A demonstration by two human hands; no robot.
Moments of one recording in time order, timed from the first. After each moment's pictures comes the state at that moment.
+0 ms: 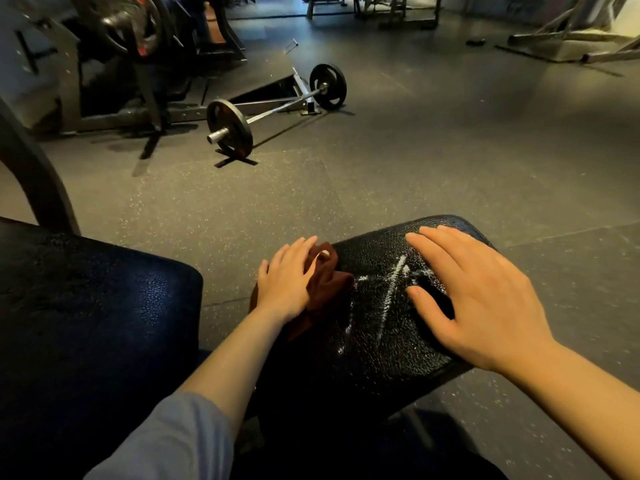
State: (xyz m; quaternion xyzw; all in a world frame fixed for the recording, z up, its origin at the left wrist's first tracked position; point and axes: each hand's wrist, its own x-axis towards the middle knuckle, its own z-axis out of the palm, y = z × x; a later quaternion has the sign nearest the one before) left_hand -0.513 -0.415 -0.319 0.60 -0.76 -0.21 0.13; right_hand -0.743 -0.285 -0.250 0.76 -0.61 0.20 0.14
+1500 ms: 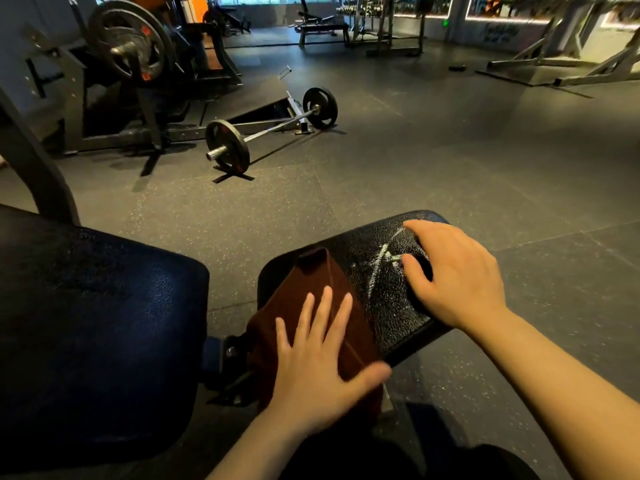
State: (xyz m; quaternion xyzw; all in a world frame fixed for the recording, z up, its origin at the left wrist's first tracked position) left_hand -0.517 -0.253 -0.303 0.52 -0.83 -0.19 0.07; right_hand -0.738 -0.279 -0.247 0.69 -0.66 0.27 0.15
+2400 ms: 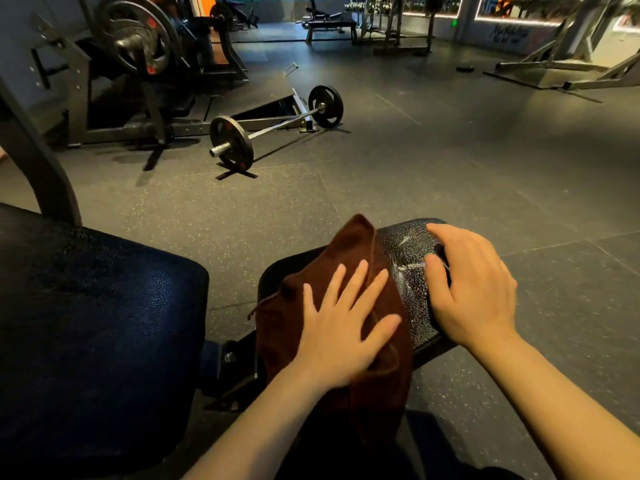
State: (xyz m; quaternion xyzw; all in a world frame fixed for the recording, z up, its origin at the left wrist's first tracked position) left_hand -0.553 -0.296 -0.295 0.47 -0.85 -0.17 0.14; right_hand -0.737 -0.277 -0.254 0.63 -0.66 0.38 0.14
